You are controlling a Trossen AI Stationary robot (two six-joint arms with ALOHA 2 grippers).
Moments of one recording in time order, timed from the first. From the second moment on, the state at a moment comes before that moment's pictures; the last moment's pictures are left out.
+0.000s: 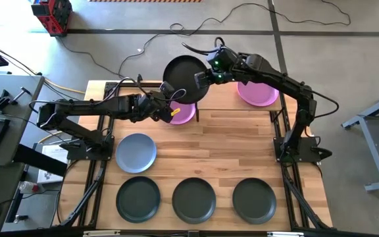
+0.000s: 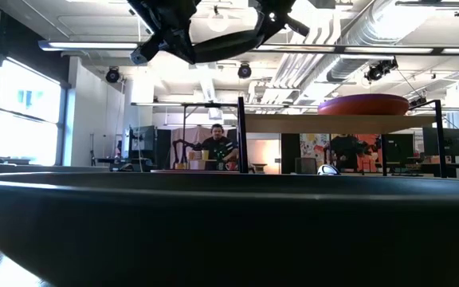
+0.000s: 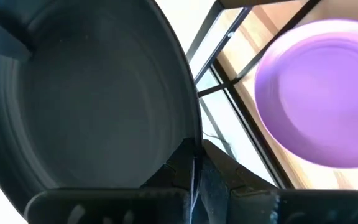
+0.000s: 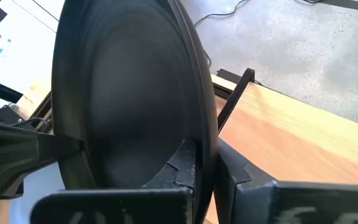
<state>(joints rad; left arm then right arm) 0.14 1.34 1.15 -0.43 -0.63 1.28 -0.36 1.79 2.08 -1.10 0.22 0.63</state>
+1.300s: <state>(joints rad) 0.14 1.32 1.24 -0.42 -0.75 0.52 -0.58 1.66 2.08 -1.32 0.19 0.49</state>
